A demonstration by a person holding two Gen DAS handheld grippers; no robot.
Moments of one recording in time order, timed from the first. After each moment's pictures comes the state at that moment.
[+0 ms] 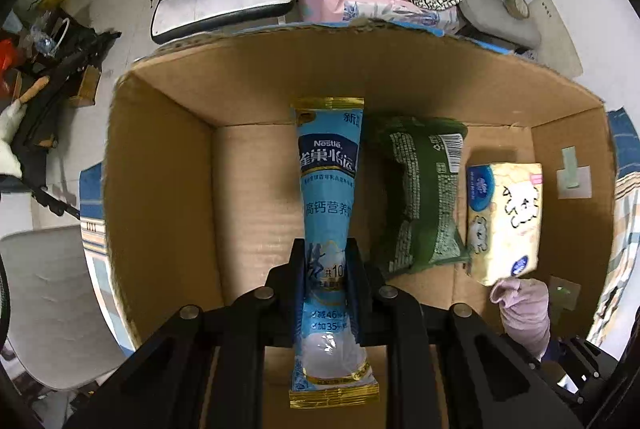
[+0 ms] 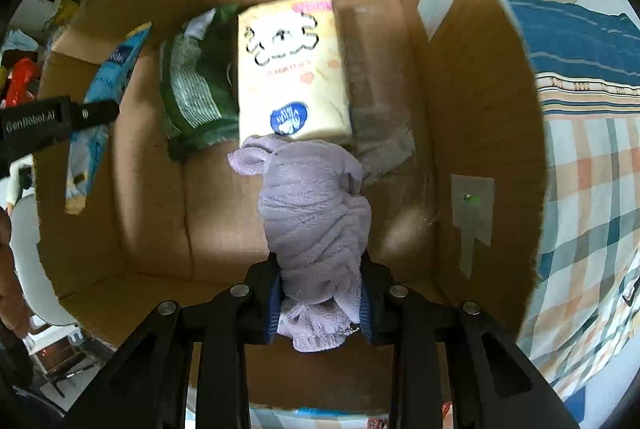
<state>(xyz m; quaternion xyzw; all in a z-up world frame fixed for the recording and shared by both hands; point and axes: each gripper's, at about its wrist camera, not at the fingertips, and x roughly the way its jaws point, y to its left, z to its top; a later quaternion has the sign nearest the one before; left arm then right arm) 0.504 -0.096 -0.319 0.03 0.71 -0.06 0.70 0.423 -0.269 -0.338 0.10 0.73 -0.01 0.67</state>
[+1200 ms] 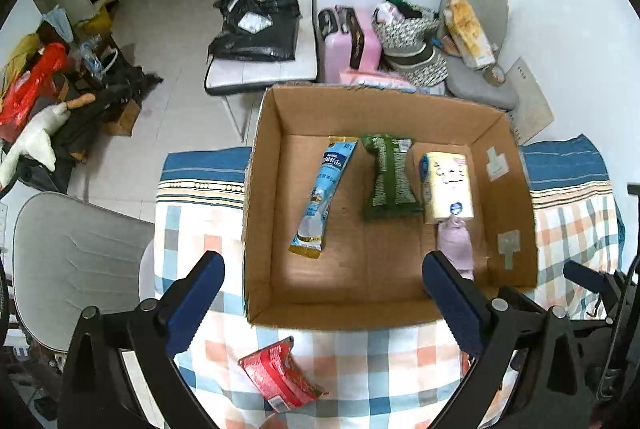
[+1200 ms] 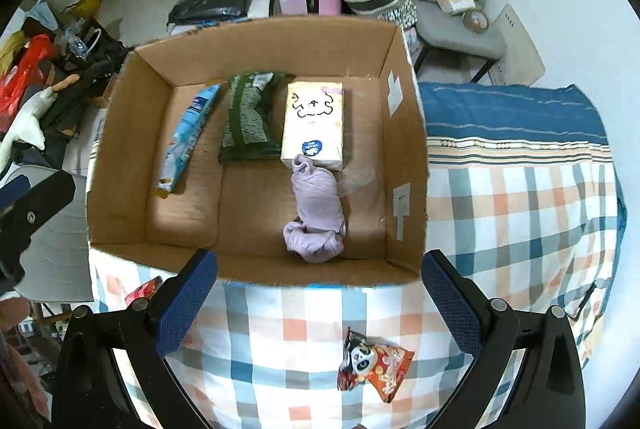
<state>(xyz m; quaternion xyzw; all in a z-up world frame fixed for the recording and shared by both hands) 0.363 -0.059 -0.173 0.00 0.58 -0.03 0.82 0.370 -0.242 -0.208 0.01 0.64 -0.02 0.77</state>
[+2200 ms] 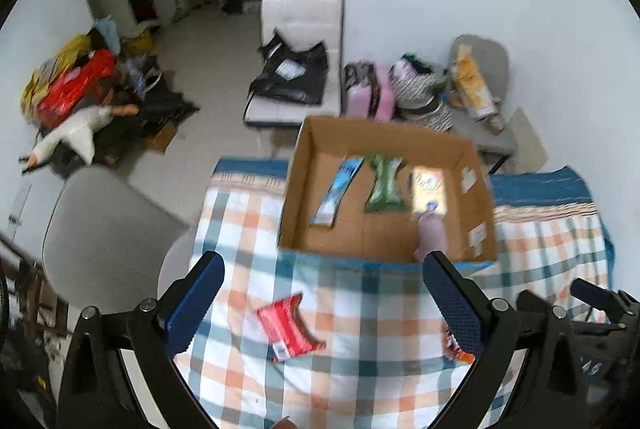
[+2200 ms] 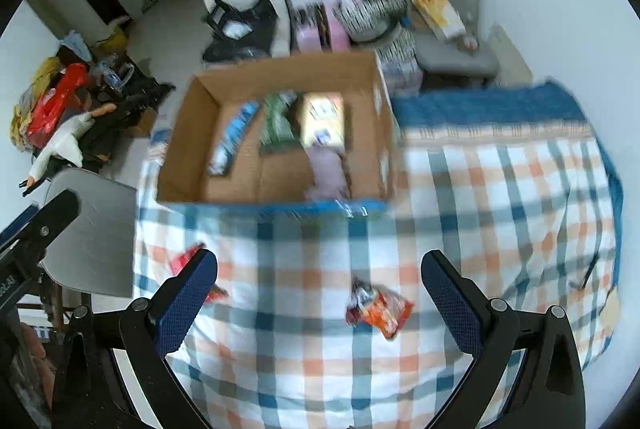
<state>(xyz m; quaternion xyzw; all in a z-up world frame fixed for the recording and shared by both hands) 0.237 -0.055 -0.105 -0.03 0.50 0.03 0.86 0.251 -0.273 -0.132 0.06 0.60 0.01 0.80</state>
